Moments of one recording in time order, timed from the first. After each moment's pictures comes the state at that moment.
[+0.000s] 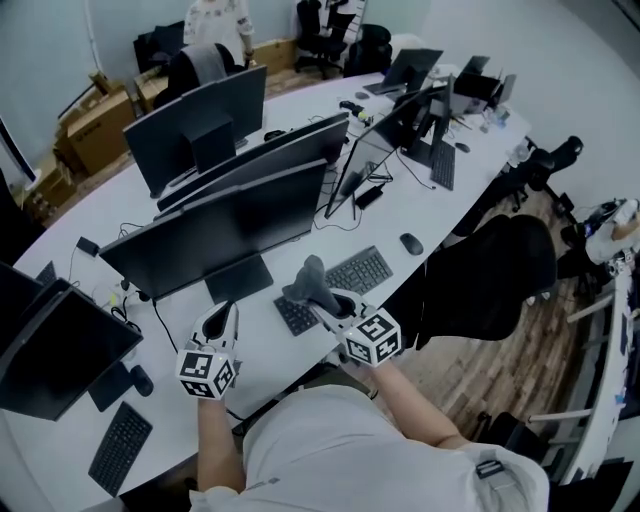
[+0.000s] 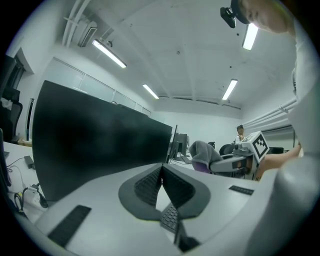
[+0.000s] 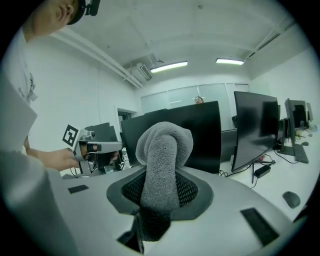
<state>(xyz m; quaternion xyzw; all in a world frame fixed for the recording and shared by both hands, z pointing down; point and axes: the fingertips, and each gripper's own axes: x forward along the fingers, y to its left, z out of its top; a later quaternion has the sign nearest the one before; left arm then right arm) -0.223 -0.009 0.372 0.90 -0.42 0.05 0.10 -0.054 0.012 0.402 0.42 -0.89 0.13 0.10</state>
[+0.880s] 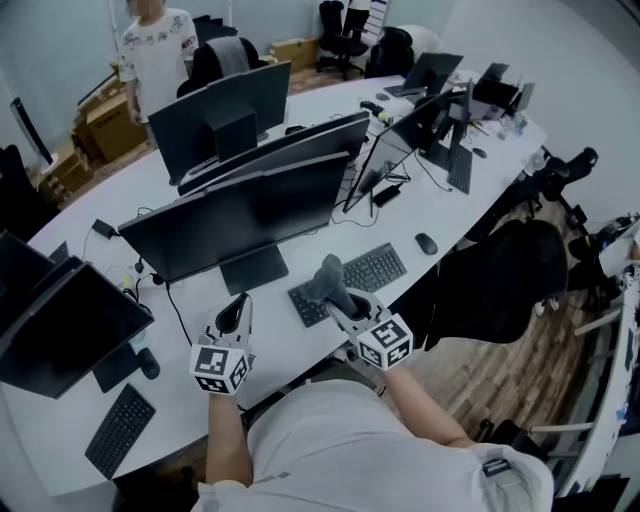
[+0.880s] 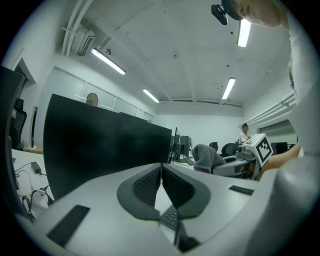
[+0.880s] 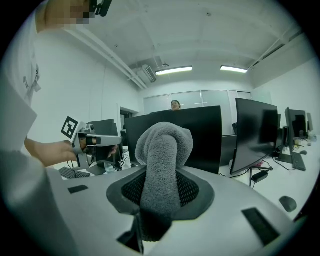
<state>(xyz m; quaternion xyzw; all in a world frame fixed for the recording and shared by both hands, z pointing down) -0.227 0.012 0.363 0.89 -0.44 0.04 0.07 -0.056 0.033 0.405 0.42 -0.90 0.09 0.10</state>
